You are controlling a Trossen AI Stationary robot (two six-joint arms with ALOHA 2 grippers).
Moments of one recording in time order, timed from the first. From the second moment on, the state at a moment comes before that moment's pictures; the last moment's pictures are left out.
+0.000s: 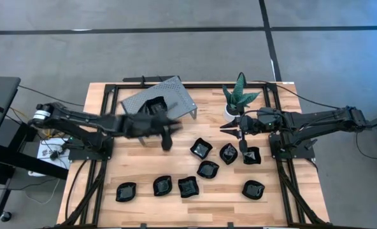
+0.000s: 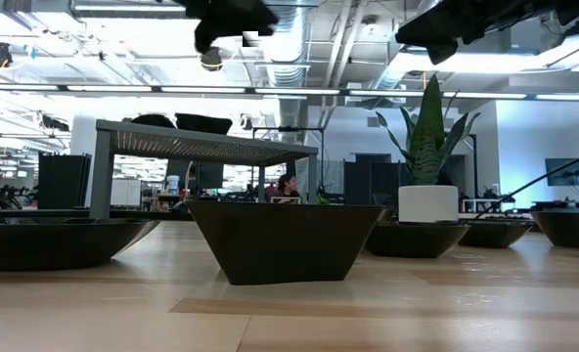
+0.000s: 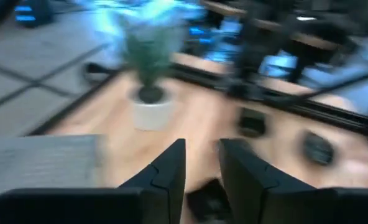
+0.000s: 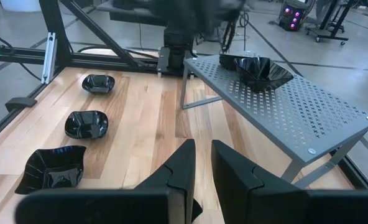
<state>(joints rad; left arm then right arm) -0.15 1.25 0.91 0.02 -0.37 -0.21 0.03 0.84 0.61 -0.04 0.08 -0.09</state>
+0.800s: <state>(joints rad) -0.17 1.90 1.00 0.24 -0.13 0.07 0.03 0.84 0.61 -0.04 0.08 -0.09</state>
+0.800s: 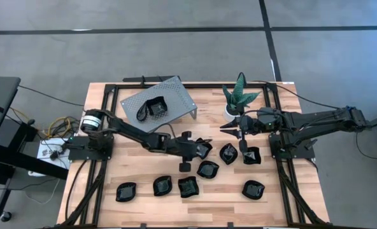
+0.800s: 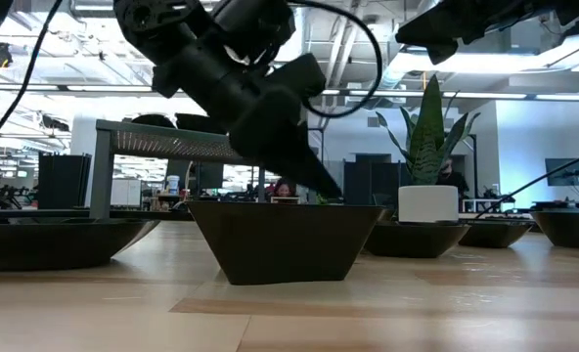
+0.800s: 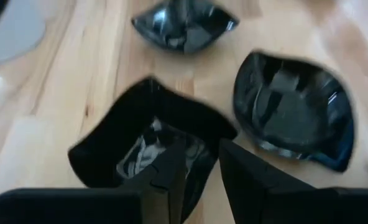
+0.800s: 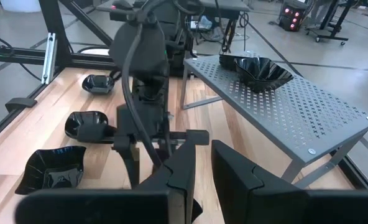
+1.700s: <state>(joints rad) -0.22 1.84 1.01 0.19 -0.22 0.06 0.03 0.84 0.61 -0.05 0.08 -0.09</state>
